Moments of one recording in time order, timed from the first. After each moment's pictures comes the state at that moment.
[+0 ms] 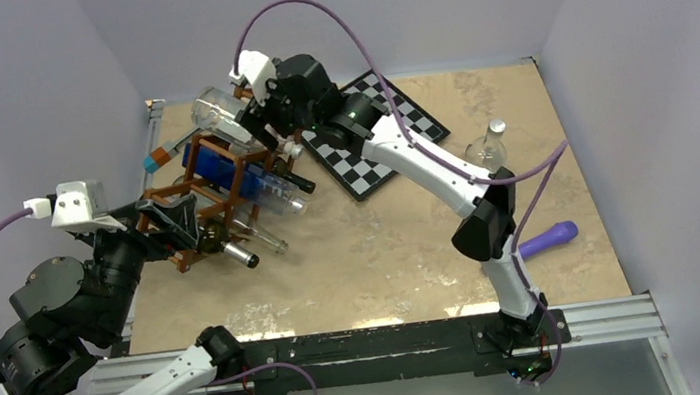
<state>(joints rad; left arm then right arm) -0.86 0.57 1.41 -0.92 -0.73 -0.29 0.88 2.13 2.32 -0.53 0.04 -0.22</state>
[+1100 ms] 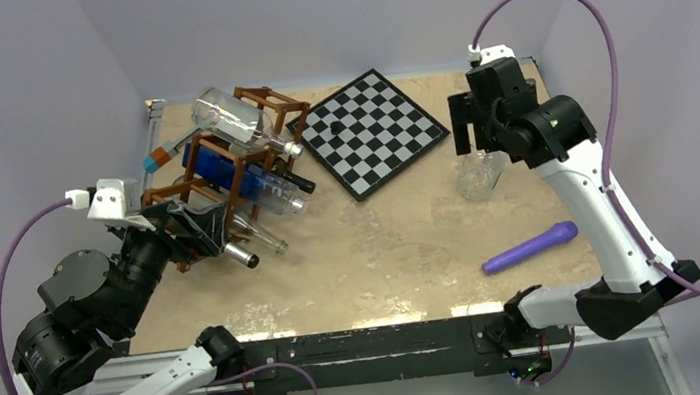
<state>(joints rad) -0.86 0.56 1.33 -0.88 -0.57 -0.30 0.46 1.31 1.72 -1.21 0.51 0.22</state>
